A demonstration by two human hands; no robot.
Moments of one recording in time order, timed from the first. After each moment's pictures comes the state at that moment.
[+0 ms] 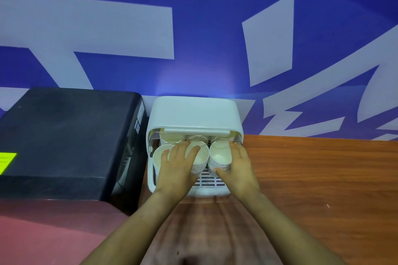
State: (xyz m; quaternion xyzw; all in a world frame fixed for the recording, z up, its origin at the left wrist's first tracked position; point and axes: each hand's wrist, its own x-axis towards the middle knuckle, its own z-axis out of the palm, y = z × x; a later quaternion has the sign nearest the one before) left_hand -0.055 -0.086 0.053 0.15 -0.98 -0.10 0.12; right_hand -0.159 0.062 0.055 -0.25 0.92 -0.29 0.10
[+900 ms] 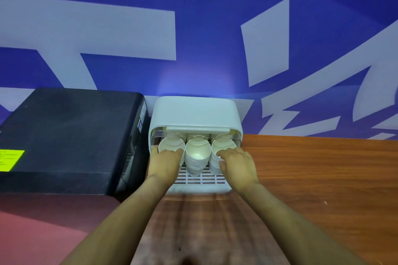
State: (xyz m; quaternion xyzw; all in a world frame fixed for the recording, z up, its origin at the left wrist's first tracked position) left_hand -0.054 -0.114 0.070 0.21 -0.97 0.01 -0.11; right_hand -0.155 0.056 0.080 -0.38 0.92 -0.04 0.03
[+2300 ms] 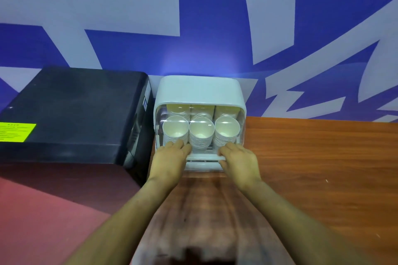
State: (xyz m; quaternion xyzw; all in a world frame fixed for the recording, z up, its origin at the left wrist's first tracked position) left_hand -0.004 -0.083 0.062 0.17 -0.98 -0.06 0.01; right_hand -0.112 0.079 0.070 -0.41 0.91 -0.06 0.02
